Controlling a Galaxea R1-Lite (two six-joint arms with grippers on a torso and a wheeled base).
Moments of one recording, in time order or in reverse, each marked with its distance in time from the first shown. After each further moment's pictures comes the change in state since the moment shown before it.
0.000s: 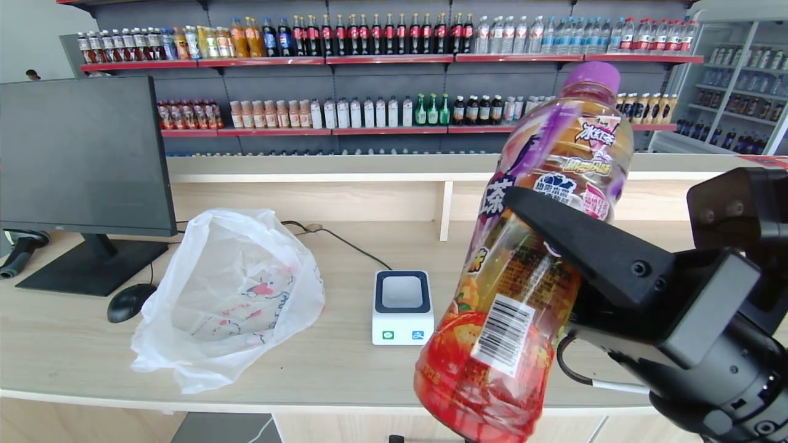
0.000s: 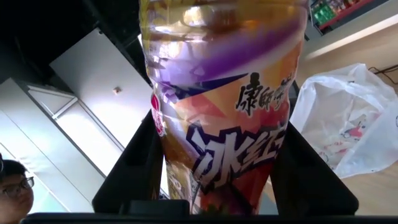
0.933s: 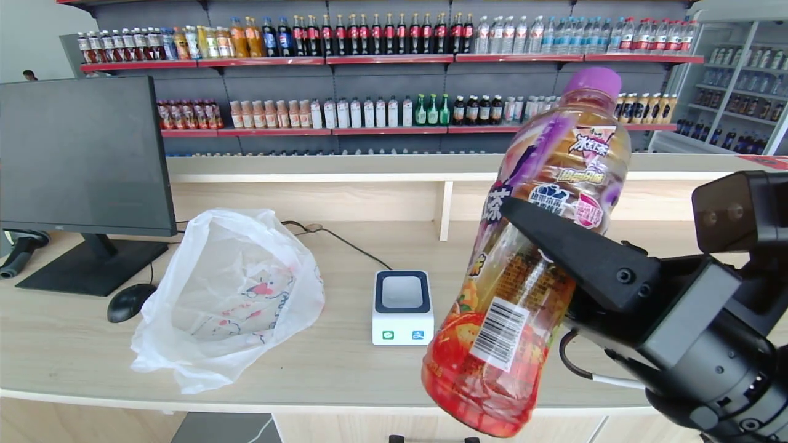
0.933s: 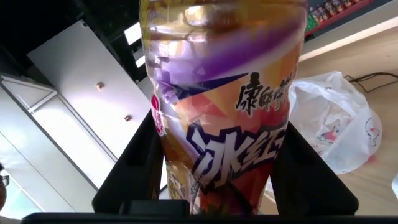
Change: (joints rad) left arm 0.000 0.000 0.000 0.000 0.000 0.000; right arm -0.023 0.003 0.015 0.000 0.008 -0.083
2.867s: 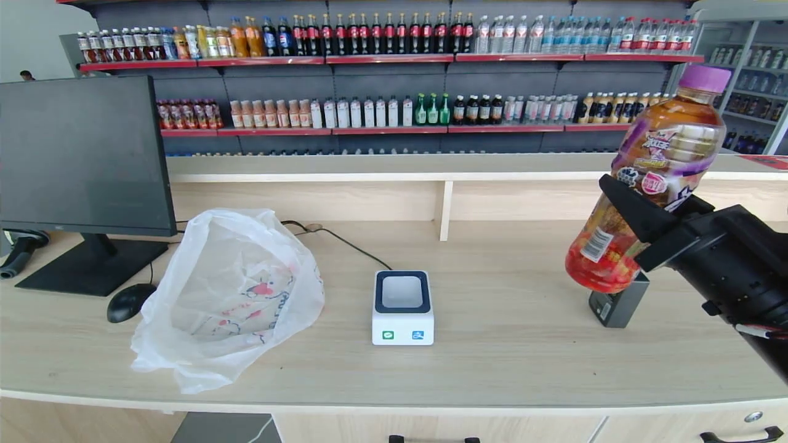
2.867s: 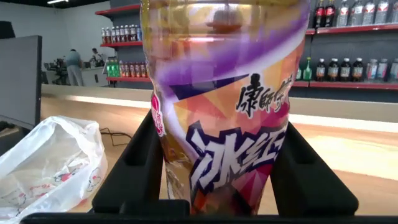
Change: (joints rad) left arm 0.001 0.000 0.000 0.000 0.001 -0.006; right arm -0.550 -0.018 0.068 0.000 -0.002 -0.700
